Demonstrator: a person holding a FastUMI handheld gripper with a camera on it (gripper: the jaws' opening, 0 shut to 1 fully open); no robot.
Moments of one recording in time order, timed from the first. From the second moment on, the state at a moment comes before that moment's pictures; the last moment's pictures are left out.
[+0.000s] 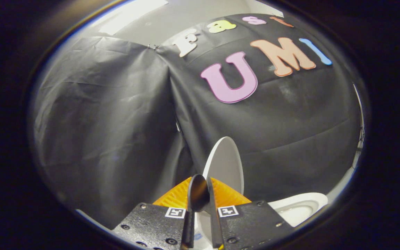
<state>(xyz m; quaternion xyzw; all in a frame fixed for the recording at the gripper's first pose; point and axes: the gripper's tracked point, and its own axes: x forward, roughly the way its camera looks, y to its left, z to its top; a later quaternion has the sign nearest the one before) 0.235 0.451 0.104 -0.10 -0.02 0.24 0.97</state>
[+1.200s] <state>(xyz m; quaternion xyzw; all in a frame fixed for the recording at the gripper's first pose) 0.253 0.536 0.045 -0.19 0.02 0.30 0.93</state>
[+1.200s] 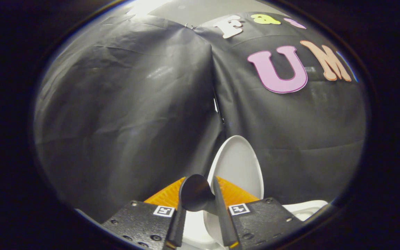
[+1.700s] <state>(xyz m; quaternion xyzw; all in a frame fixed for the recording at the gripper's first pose) 0.213 0.514 0.111 -0.20 -0.06 0.32 0.93</state>
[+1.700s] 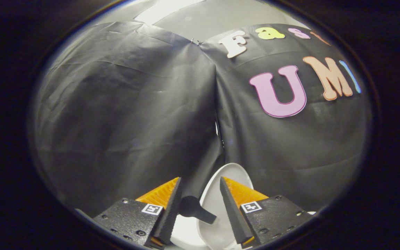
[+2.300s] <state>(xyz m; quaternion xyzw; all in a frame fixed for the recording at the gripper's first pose) 0.192 0.324 0.204 -0.17 -0.12 0.17 0.96</state>
